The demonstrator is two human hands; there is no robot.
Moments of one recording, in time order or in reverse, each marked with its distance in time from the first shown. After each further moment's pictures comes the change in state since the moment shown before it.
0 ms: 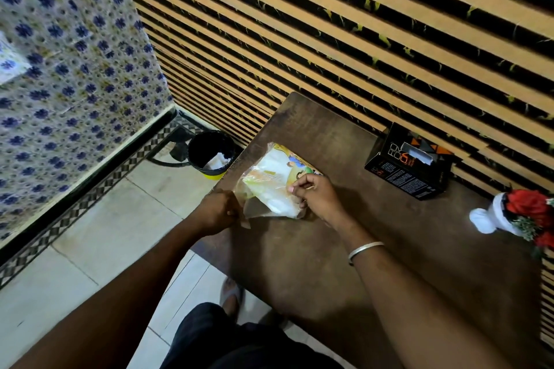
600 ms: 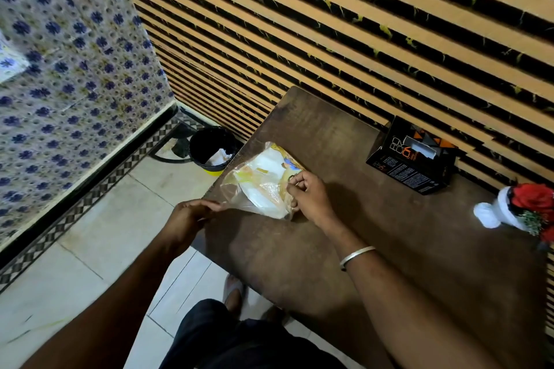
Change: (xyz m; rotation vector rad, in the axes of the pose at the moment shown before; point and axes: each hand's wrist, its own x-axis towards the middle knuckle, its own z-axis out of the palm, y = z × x) left_hand -0.036 -0.035 0.026 -1.229 0.267 -0.398; right_hand -0.002 0.015 0.018 -0.068 0.080 -0.054
